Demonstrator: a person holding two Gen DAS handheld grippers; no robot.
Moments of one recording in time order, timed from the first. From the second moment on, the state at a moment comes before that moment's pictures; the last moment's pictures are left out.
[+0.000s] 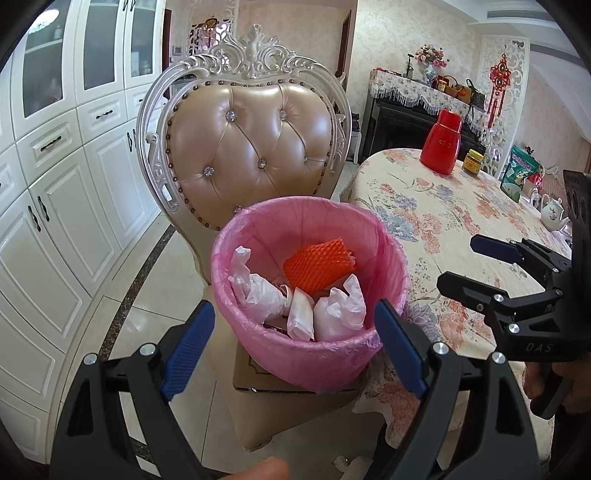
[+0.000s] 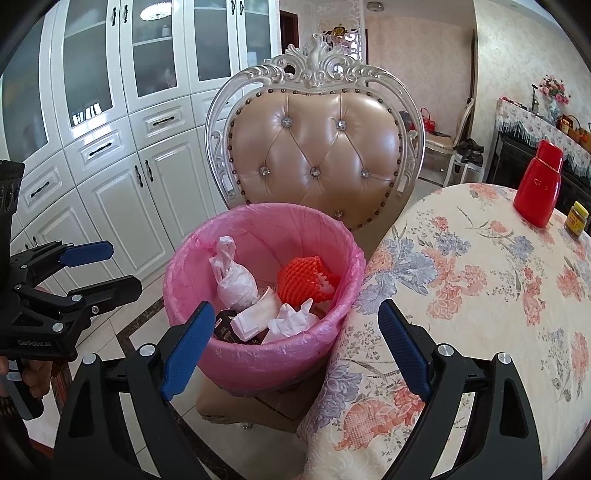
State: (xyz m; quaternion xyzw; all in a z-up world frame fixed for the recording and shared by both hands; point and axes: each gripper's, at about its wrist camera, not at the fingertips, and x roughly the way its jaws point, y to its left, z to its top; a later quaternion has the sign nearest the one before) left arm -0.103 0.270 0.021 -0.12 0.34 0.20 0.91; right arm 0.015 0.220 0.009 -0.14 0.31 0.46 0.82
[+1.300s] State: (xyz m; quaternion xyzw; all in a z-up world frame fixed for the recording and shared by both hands) left arm -0.105 0.271 0.020 -0.12 0.35 0.20 0.91; right arm 0.013 0.224 0.008 -0.14 0.31 0.47 0.82
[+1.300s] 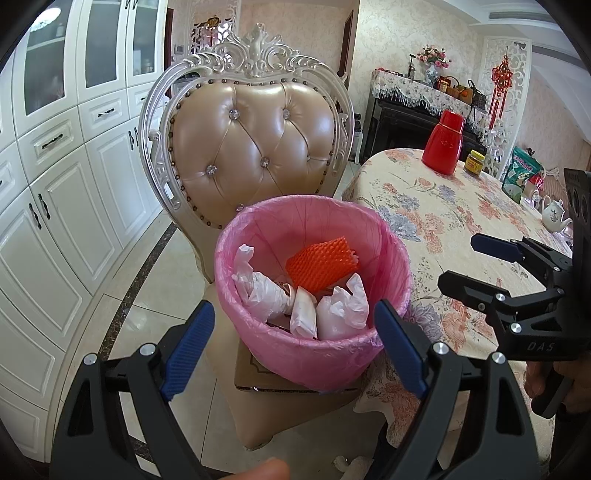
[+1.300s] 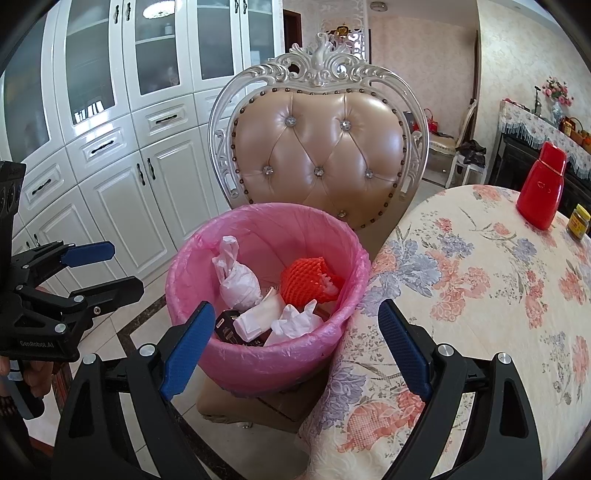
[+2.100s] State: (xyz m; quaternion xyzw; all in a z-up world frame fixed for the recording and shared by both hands) left arm -0.104 0.273 0.022 -0.12 0.34 0.21 0.91; right arm 0.014 0.224 0.008 -0.14 0.31 0.47 0.82
